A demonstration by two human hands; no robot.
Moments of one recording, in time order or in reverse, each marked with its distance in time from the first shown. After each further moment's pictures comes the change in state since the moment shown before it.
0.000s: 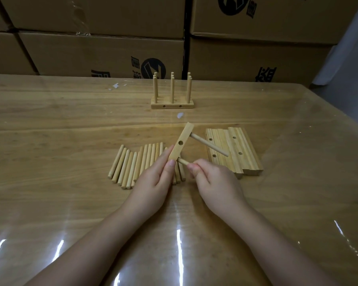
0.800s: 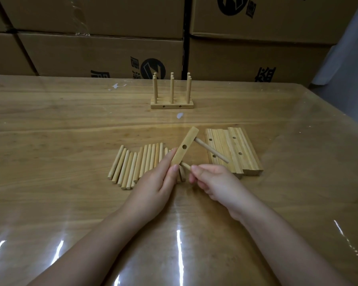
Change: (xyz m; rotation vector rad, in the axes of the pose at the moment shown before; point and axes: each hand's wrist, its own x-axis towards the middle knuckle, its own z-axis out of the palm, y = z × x) left_hand 0.001 0.001 -0.002 0.210 -0.056 0.043; right_hand 0.005 0.001 -0.012 0.628 -0.315 0.433
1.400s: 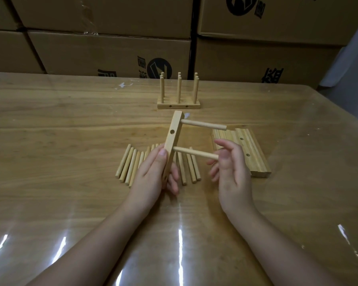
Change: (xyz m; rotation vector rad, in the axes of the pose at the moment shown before) left_hand 0.004 0.010 -0.007 -0.628 0.178 -0.140; right_hand 0.009 0.015 0.015 0.035 0.505 -0.670
